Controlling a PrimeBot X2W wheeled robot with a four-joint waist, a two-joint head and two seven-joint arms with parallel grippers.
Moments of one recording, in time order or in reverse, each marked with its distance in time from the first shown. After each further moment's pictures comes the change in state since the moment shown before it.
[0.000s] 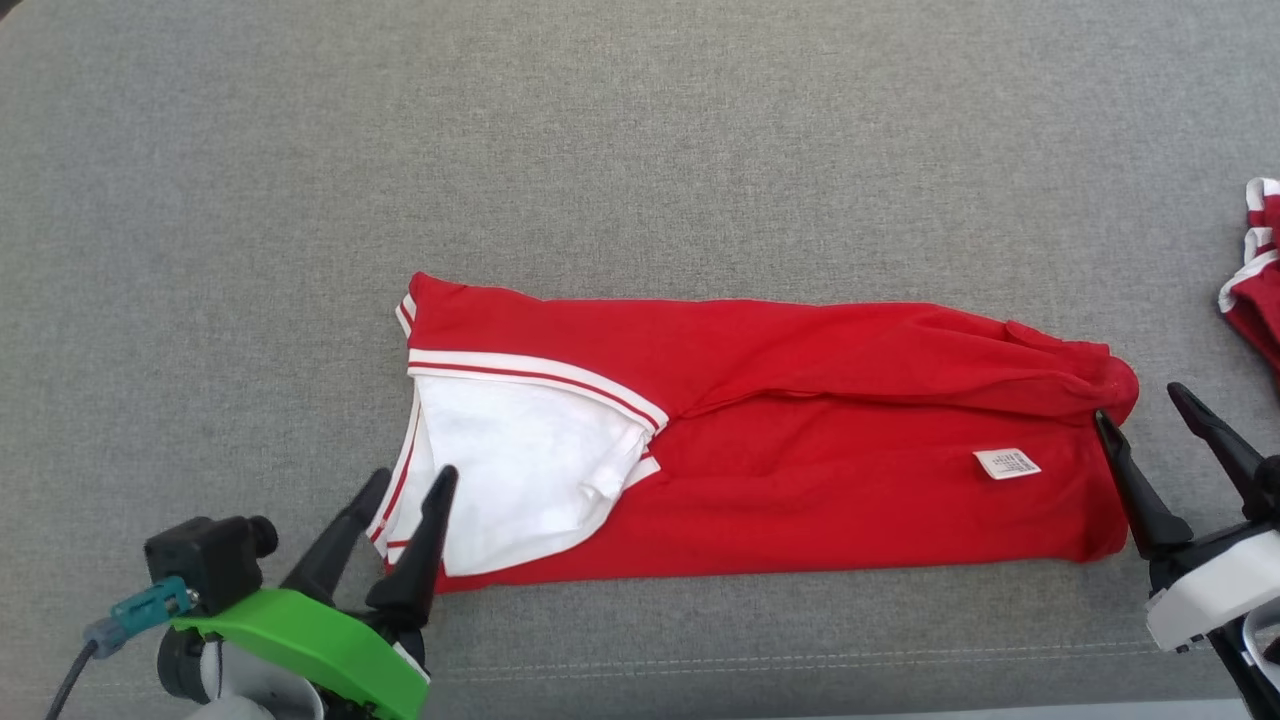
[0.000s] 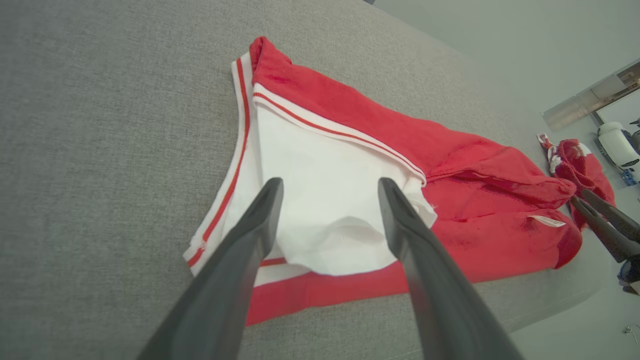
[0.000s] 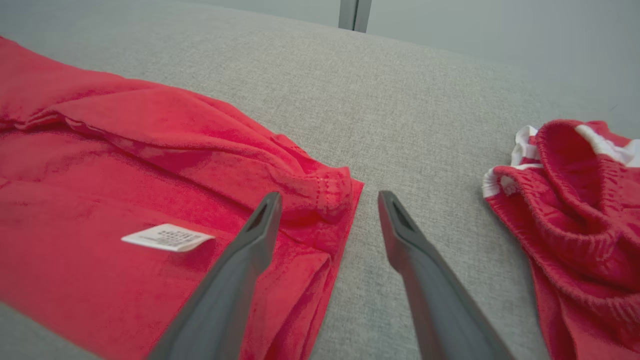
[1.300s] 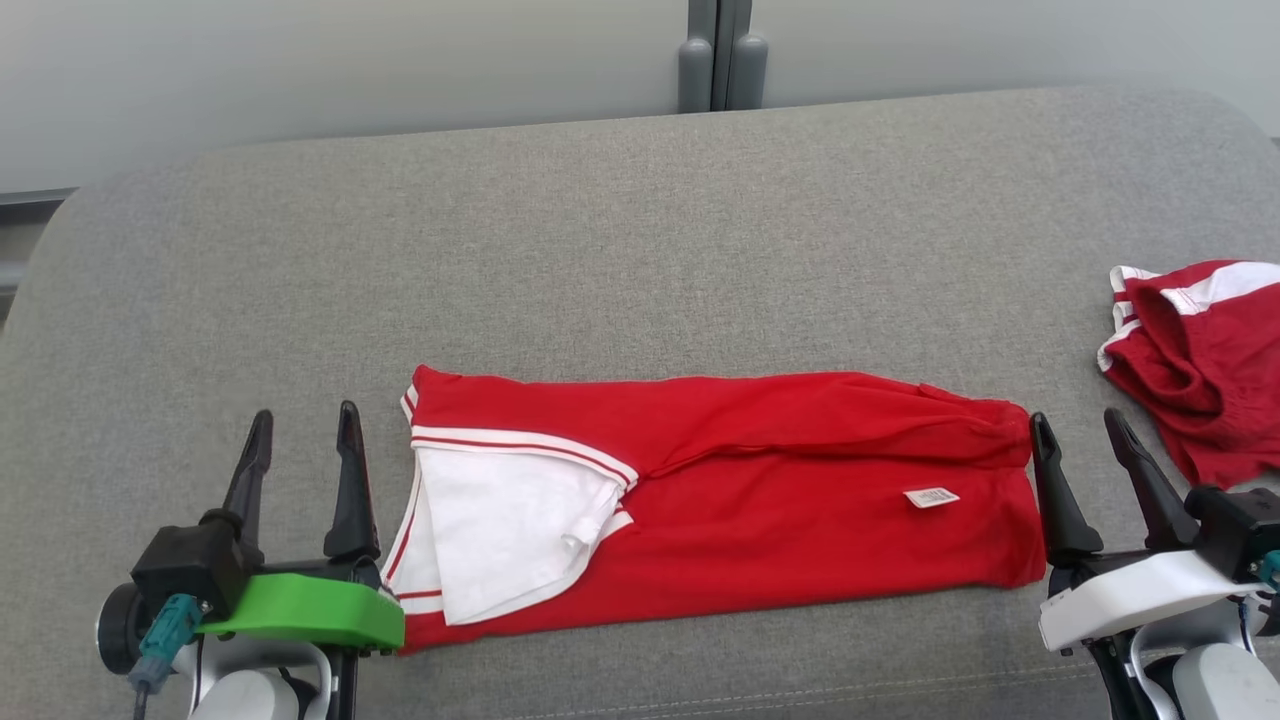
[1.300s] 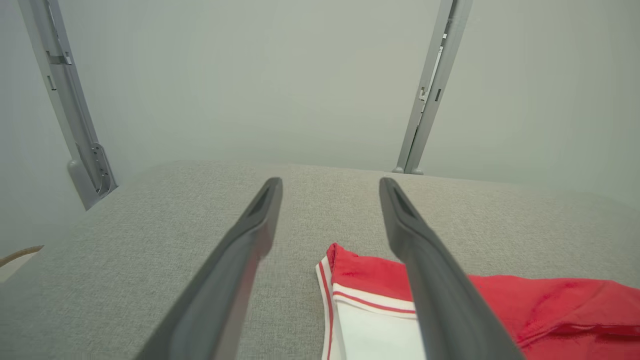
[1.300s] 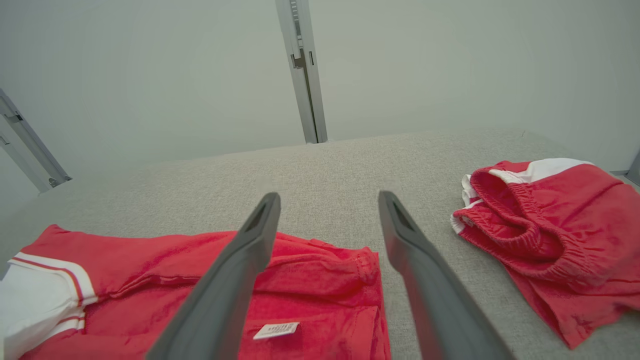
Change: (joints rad) left arm 0.117 -0.402 0.511 0.308 0.693 -0.103 -0.037; right arm 0.048 0.387 -0.198 -0.056 -0.065 0.000 0.040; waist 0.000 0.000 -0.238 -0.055
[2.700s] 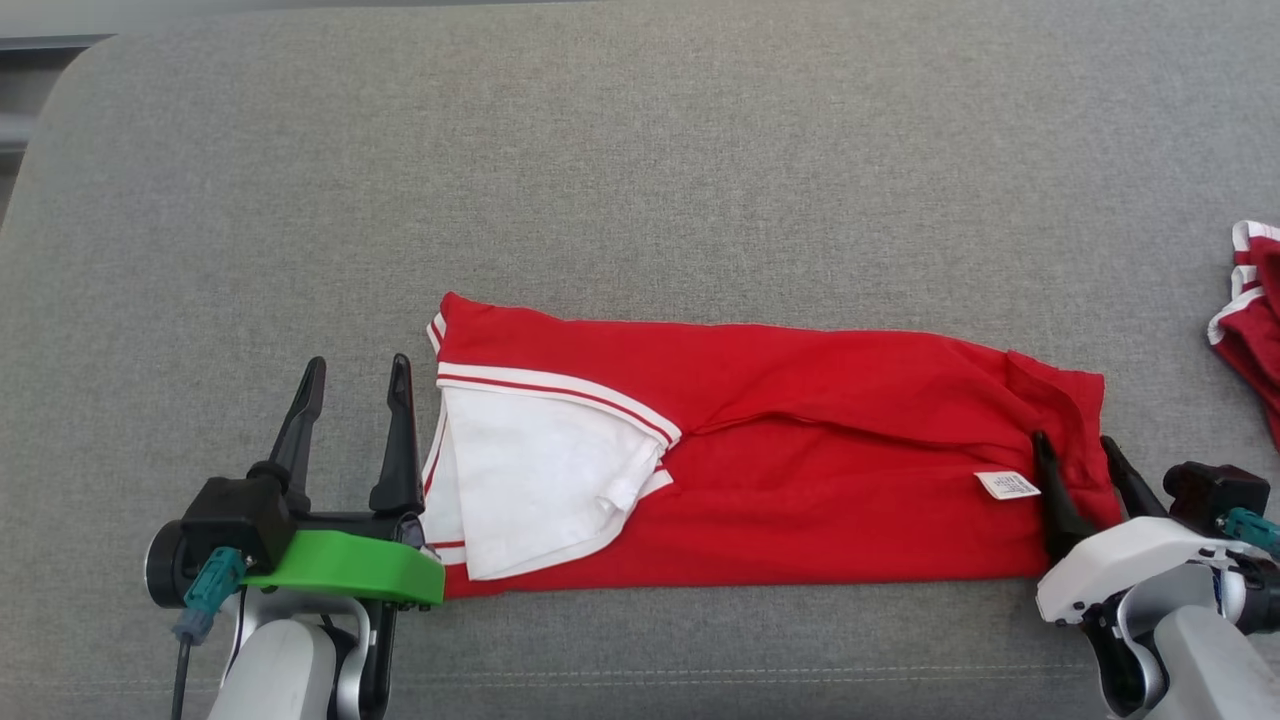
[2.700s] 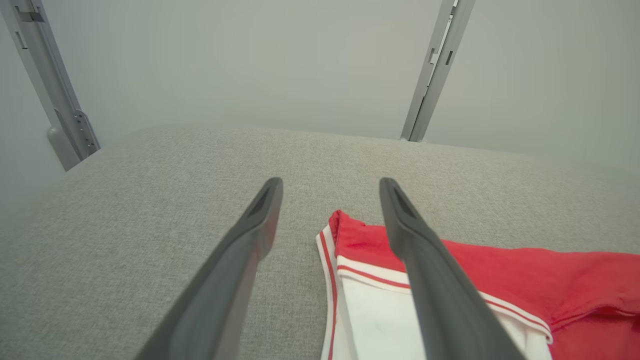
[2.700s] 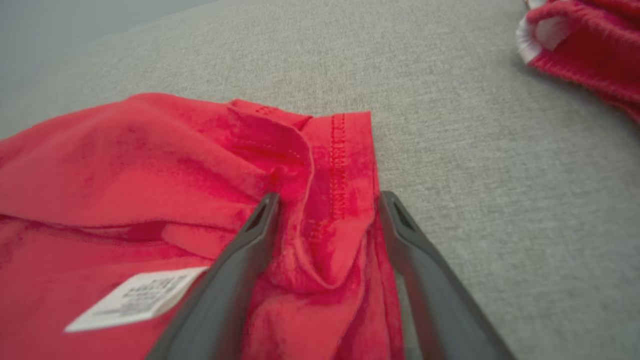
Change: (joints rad) left arm -0.069 -0.169 0.110 0.094 0.170 -0.179 0.000; right arm -0.211 -0.039 0.054 0.477 0.112 0.000 -0.029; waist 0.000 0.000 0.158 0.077
